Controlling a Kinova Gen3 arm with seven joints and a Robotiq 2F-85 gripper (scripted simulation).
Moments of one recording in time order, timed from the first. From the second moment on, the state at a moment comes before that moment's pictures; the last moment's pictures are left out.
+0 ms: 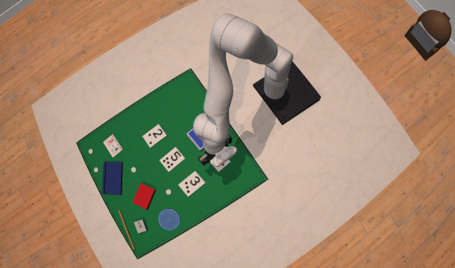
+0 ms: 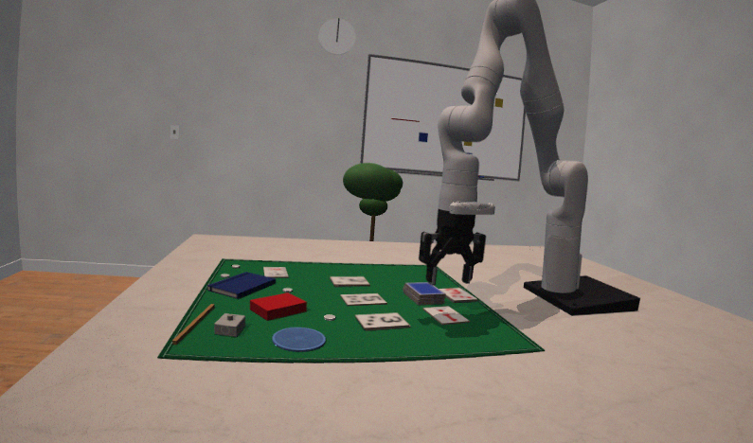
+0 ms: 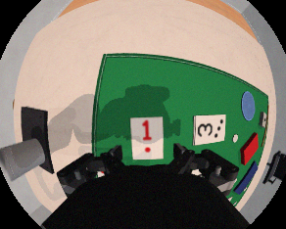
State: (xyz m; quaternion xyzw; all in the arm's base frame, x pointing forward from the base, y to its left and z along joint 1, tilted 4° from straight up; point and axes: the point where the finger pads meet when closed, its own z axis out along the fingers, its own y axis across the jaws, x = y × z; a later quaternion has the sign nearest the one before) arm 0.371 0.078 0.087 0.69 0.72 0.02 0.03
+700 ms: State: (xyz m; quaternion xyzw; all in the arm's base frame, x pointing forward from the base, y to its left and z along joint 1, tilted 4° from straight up) arm 0.376 0.078 0.057 0.69 0.72 0.03 0.04
